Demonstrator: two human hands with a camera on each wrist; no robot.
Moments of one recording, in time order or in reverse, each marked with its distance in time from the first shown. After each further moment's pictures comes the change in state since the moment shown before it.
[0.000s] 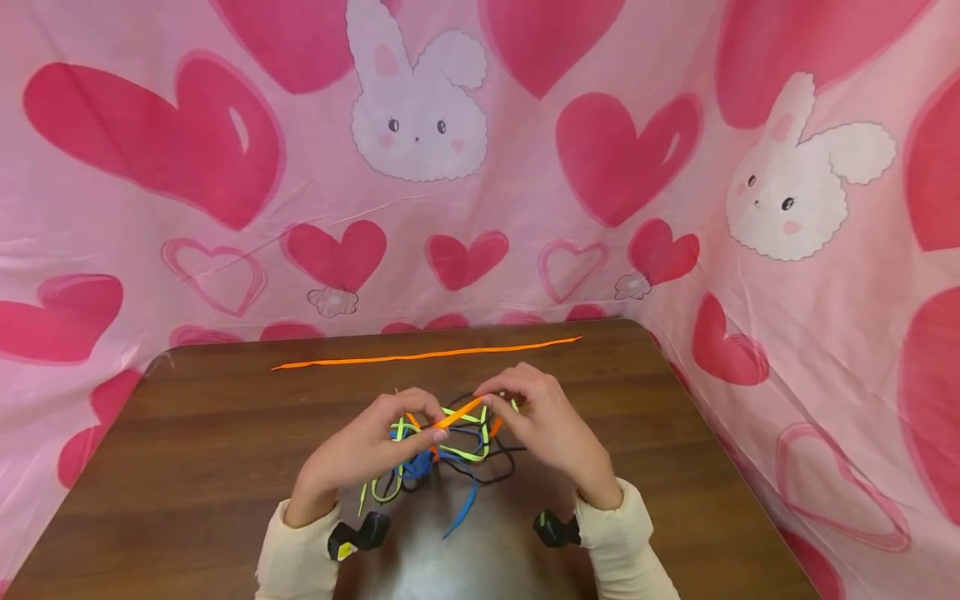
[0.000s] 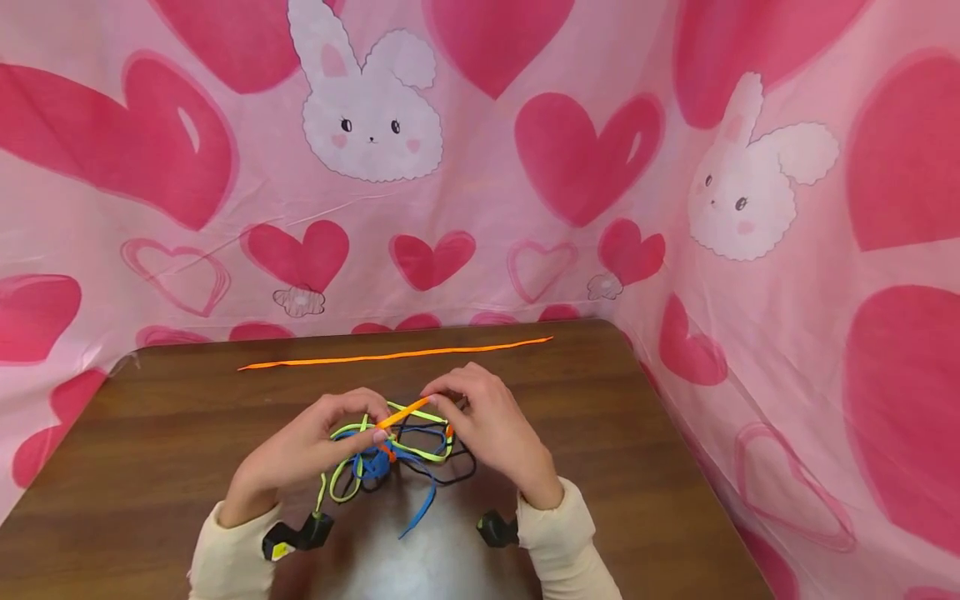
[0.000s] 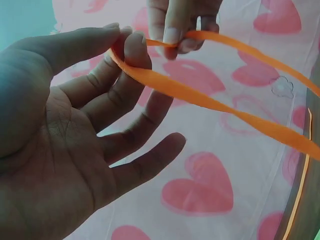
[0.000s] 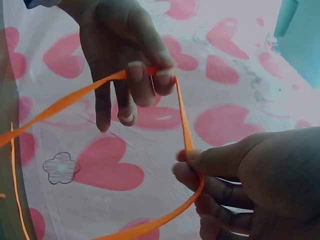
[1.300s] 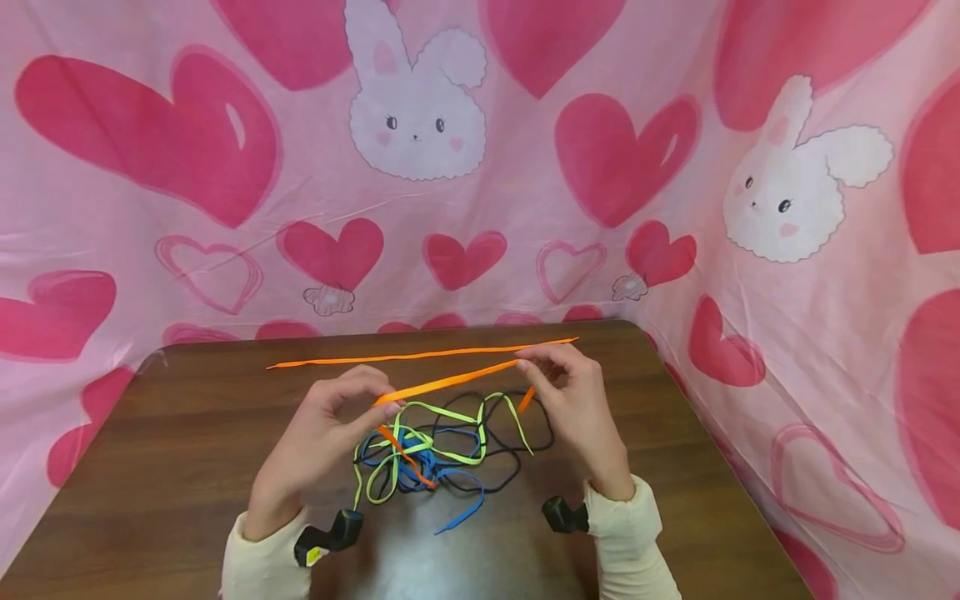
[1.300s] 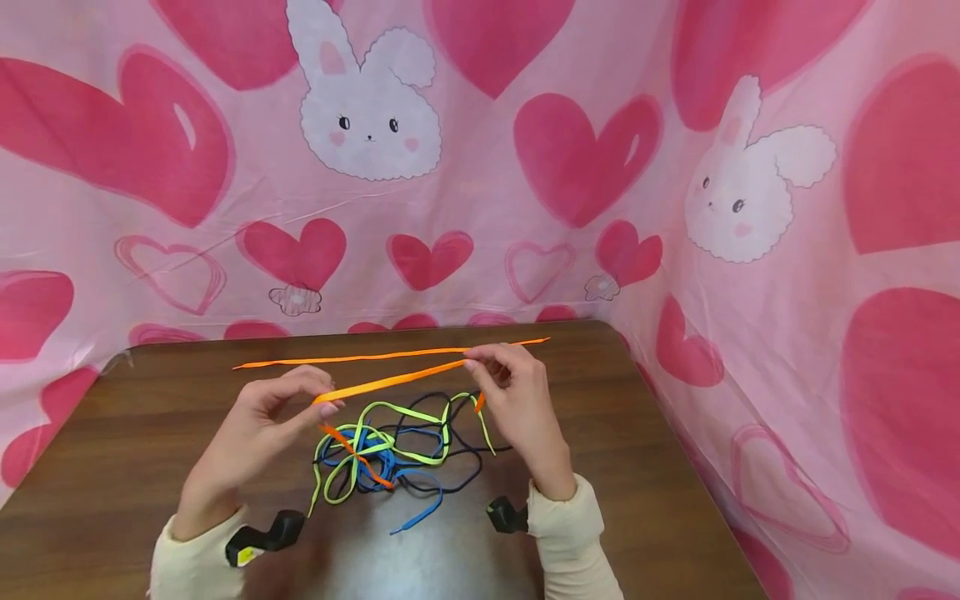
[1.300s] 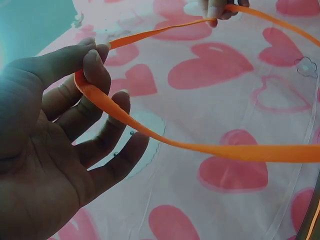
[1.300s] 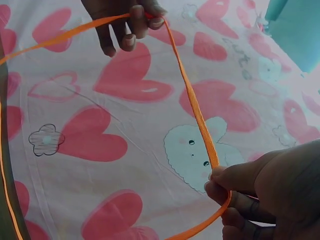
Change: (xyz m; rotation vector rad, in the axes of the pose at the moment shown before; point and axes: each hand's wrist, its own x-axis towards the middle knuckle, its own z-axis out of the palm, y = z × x) left_hand -0.024 0.015 -0.022 0.032 0.355 0.026; right_hand -0.001 0.018 -0.018 0.036 0.364 0.126
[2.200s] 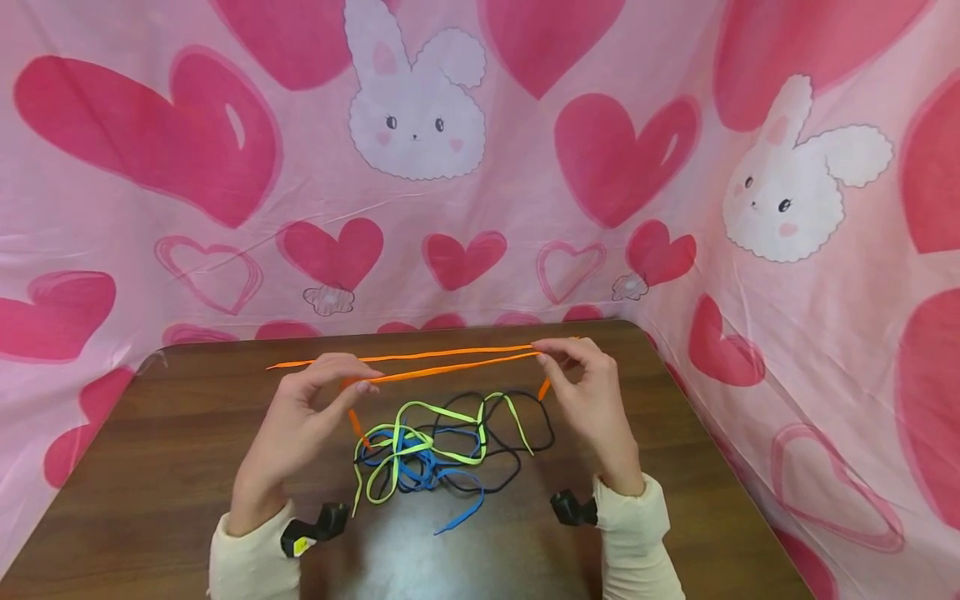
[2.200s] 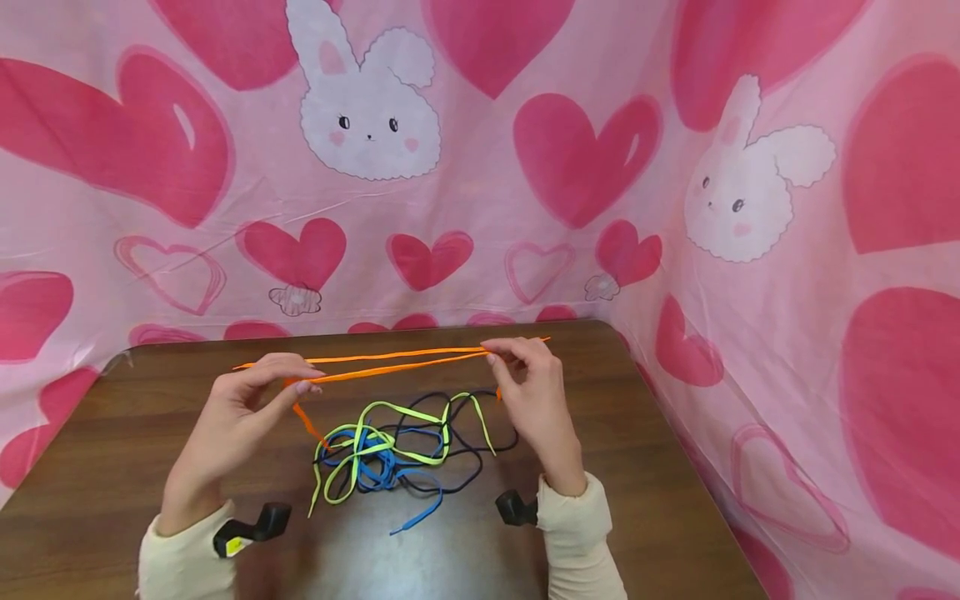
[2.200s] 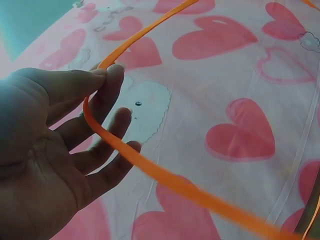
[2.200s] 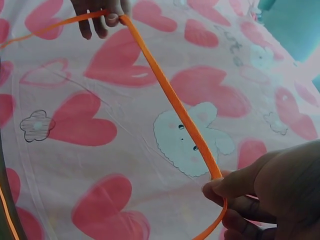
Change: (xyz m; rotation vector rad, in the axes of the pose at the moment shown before) left_hand -0.001 -0.015 -0.018 0.070 0.128 -0.007; right_hand 0.005 0.009 -0.013 -0.063 0.069 -0.016
